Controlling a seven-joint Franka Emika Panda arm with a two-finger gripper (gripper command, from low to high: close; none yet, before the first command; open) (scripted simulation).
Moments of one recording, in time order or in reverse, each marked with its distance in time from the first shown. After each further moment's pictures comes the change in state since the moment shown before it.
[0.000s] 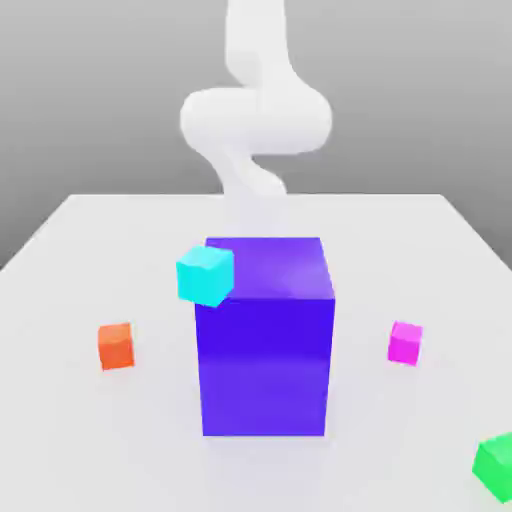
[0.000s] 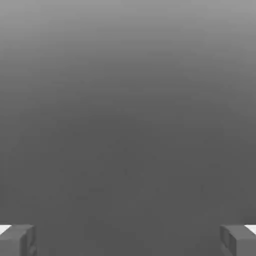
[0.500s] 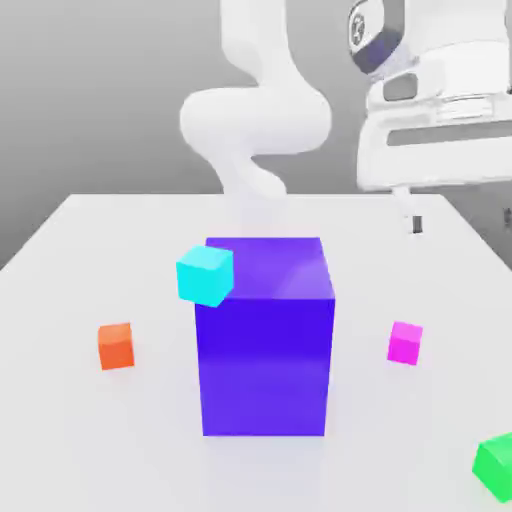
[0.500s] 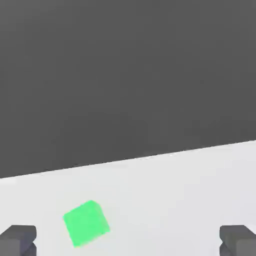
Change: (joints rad) arm 0.066 0.368 0.421 -0.335 0.114 0.302 0.544
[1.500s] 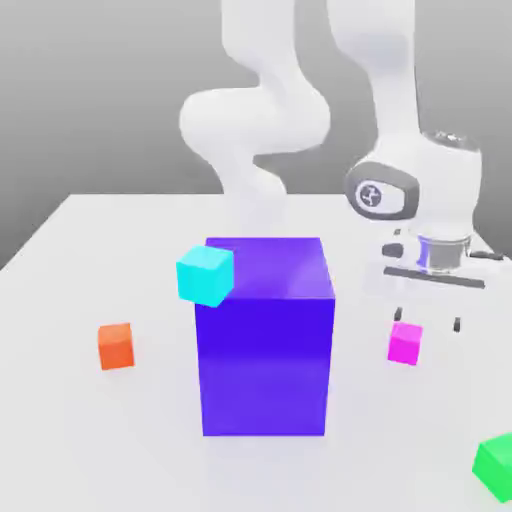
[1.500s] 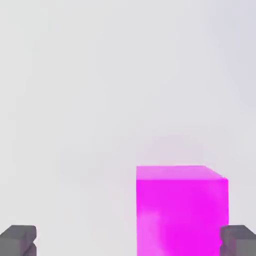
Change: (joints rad) arm 0.217 0.494 0.004 -0.204 -0.491 0.376 0.882
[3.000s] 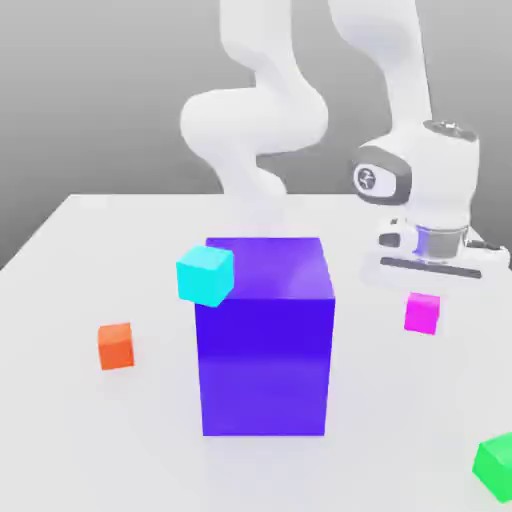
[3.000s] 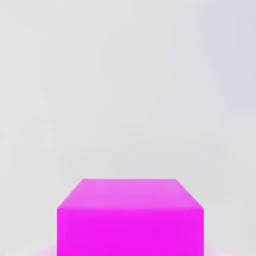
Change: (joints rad) arm 0.042 -0.172 0.090 -0.058 0.505 -0.104 -0.372
